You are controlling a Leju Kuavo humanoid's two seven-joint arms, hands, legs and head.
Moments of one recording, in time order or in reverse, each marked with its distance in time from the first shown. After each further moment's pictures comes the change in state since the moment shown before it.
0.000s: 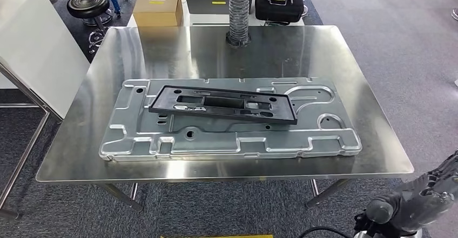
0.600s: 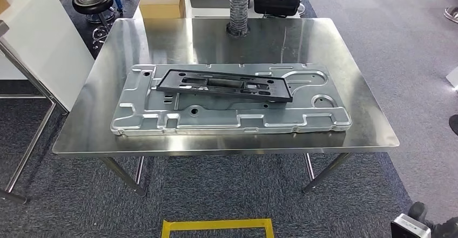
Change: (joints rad) left arm -0.002 0.011 0.027 0.000 -0.064 -0.018 -0.008; right arm 0.070 0.055 -0.457 0.277 -0.096 -0.004 0.000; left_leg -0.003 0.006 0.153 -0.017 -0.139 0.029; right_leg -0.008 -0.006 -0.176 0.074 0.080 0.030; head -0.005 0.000
